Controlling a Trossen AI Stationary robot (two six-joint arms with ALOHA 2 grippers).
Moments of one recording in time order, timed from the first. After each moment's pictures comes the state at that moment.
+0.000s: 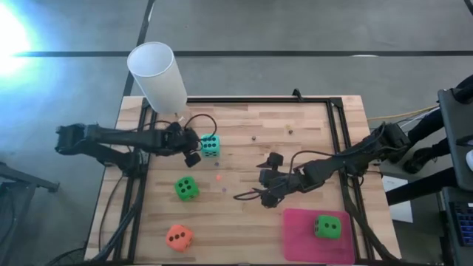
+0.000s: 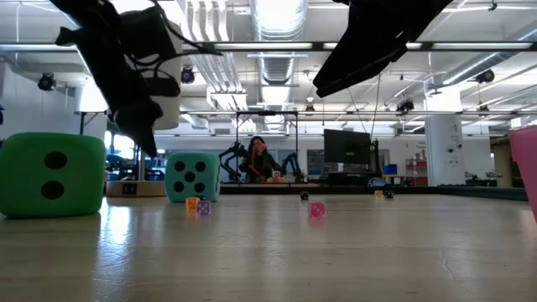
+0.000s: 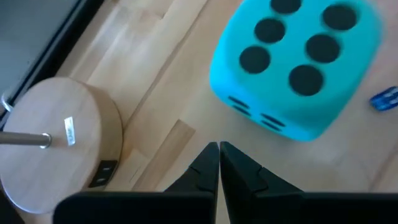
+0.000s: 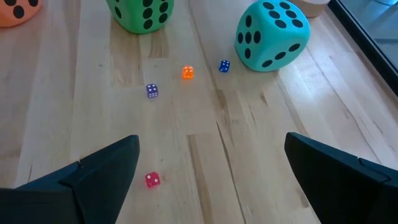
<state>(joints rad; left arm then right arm) 0.14 1.23 0.66 -0.60 -0.45 -0.30 0.37 1.56 1.00 -0.25 0.52 0.31</state>
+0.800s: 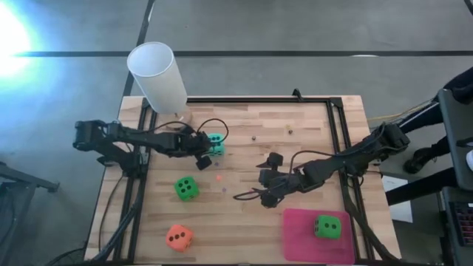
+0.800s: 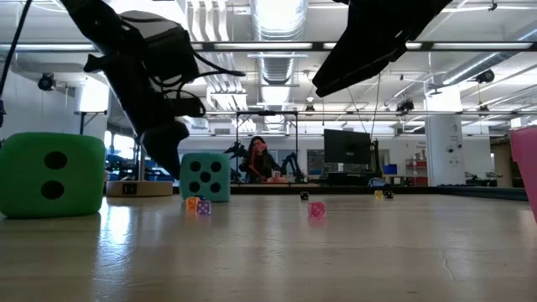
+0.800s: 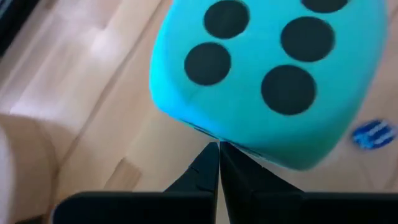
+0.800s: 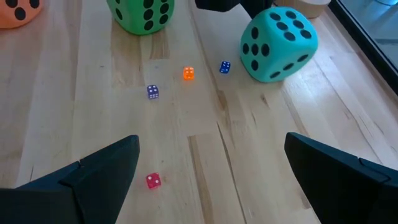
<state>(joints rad) 0.15 1.45 0.67 -0.33 -0.36 -0.26 0.37 1.56 1.00 -0.25 0.52 0.31</state>
